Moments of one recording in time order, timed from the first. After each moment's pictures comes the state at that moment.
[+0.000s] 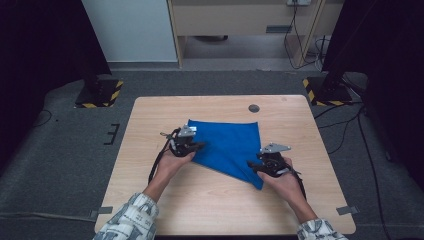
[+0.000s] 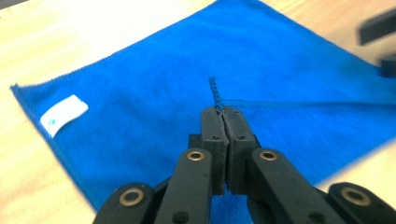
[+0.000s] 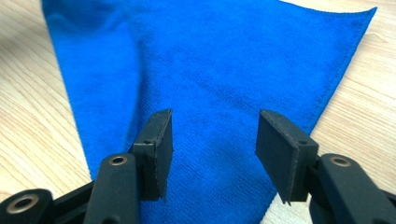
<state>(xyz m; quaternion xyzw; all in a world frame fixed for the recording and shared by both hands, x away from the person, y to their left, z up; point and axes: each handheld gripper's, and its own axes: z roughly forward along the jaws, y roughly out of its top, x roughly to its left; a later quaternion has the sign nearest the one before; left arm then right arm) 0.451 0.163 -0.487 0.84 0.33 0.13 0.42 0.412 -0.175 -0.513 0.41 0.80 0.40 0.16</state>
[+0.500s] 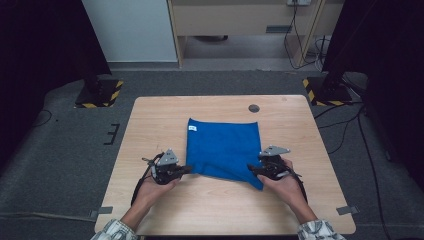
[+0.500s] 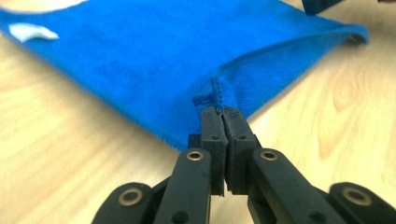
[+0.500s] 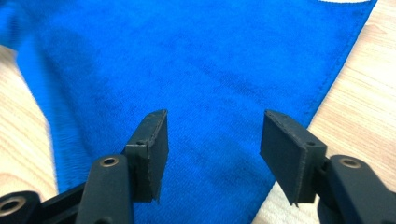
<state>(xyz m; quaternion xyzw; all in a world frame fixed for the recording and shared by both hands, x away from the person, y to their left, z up) 0.376 0.205 -0.505 0.84 0.31 0.11 0.44 0.402 -0.175 -0.513 0.41 0.81 0.38 0.17</state>
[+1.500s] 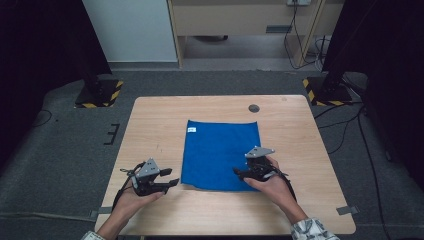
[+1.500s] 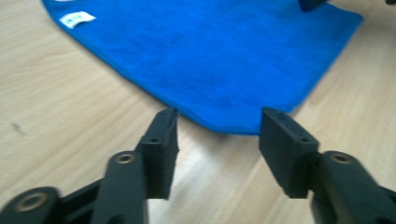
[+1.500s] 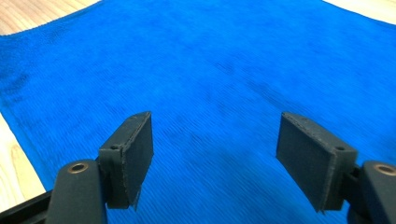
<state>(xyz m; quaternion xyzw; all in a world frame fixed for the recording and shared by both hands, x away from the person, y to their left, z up) 0.354 0.250 -0.500 0.83 0.32 0.13 0.44 0.401 -0.128 -0.510 0.37 0.83 0.39 0.15</state>
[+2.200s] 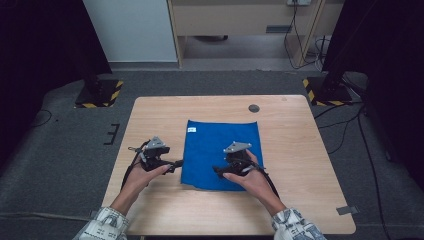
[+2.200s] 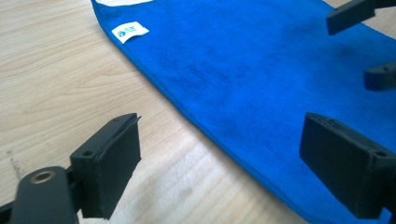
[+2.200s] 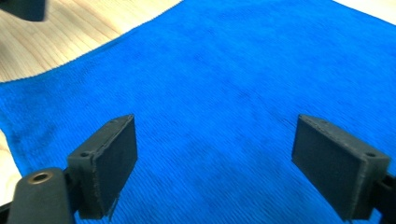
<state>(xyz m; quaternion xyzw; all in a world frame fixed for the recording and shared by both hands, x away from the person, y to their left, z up) 0.429 0.239 -0.498 0.82 0.38 0.12 0.42 0.419 -0.068 -0.512 0.36 0.84 0.40 0.13</state>
